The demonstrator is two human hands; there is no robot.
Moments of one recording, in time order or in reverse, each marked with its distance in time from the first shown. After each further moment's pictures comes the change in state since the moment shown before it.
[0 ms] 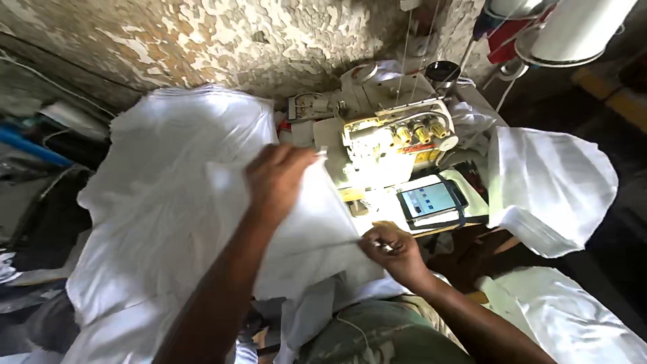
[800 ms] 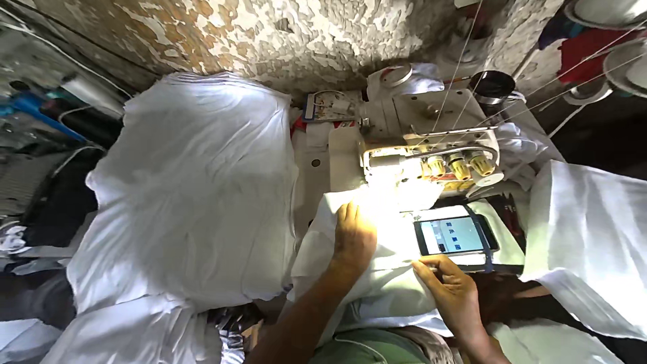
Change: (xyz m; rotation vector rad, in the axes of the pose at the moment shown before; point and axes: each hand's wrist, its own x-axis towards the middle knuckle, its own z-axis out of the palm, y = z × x) left_hand -0.058 0.063 0.137 0.246 -0.269 -0.285; right_hand -0.008 0.036 -0.051 -0.065 0.200 0.269
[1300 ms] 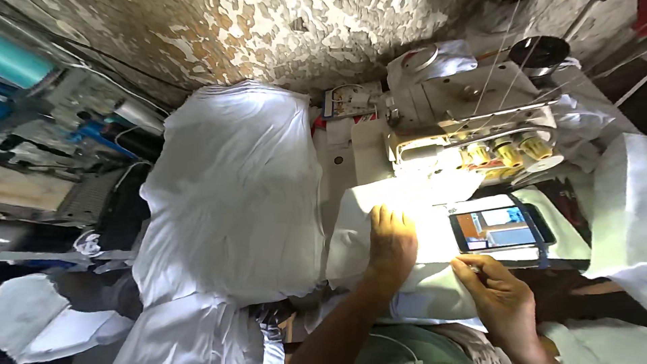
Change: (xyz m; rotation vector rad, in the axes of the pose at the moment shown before) left_hand -0.009 0.013 -0.006 0.012 -0.032 -0.018; right_hand -0.006 -0.014 0.012 -0.073 0.061 -0.054
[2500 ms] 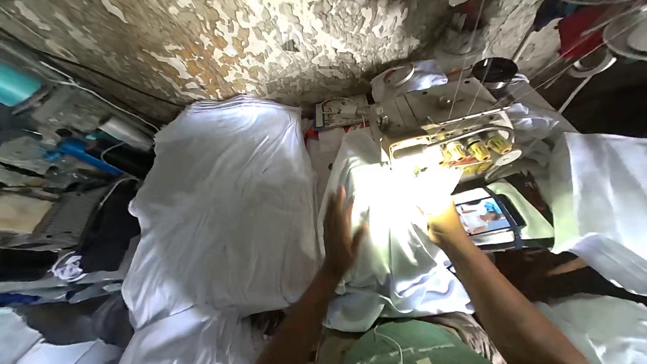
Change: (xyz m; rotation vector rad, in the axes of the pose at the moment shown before) left_hand -0.045 -0.109 -0.004 -0.462 0.041 0.017; right_hand 0.086 -0.003 0.055 0.242 0.040 0.474
